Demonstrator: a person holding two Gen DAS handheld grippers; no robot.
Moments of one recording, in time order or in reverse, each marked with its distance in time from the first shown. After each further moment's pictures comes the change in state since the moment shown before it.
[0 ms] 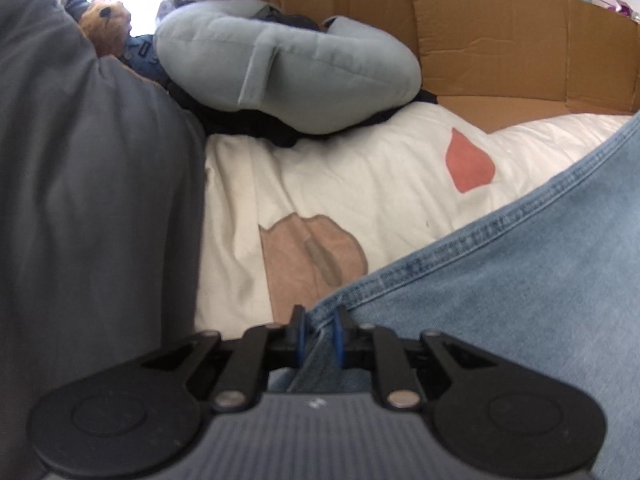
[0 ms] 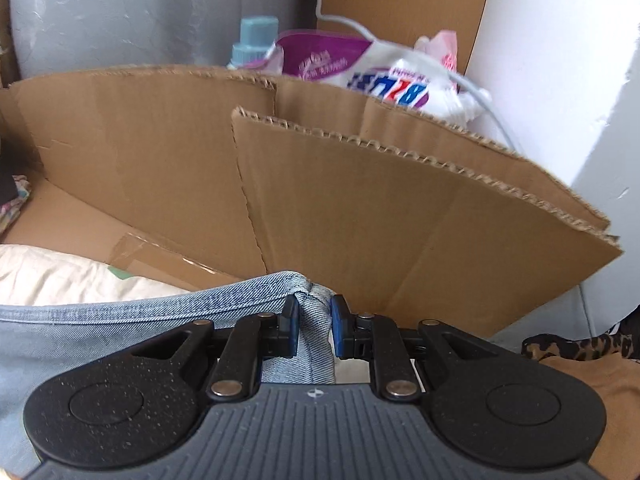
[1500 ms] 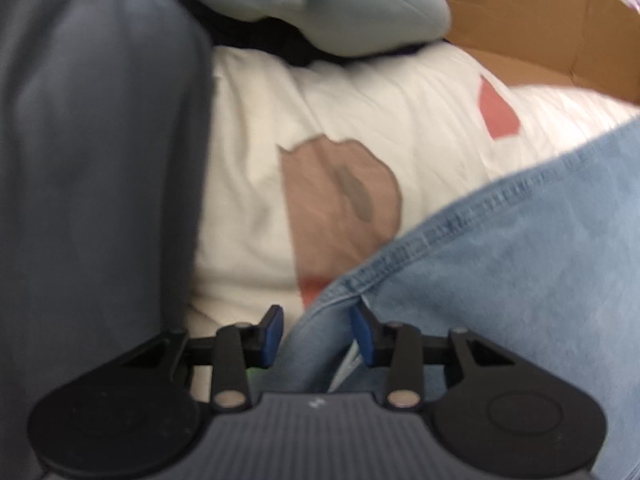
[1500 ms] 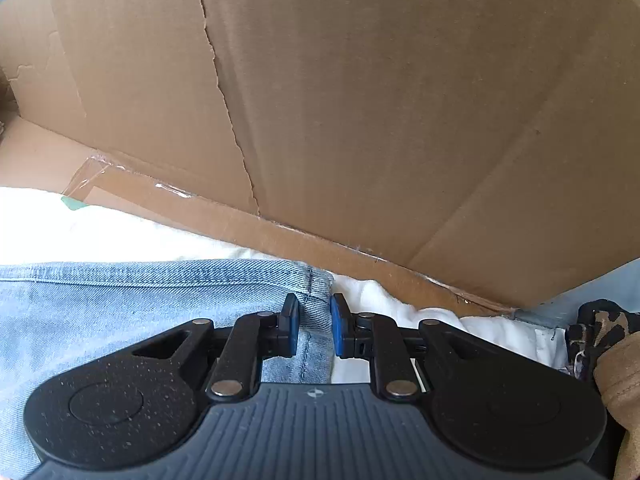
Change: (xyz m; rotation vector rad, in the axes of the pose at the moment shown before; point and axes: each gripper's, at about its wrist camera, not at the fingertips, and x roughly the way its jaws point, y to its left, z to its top) left arm 0.034 0.035 -0.008 -0.024 0.195 -0.120; right arm 0.065 -0.011 -0.022 -0.035 0.156 0.019
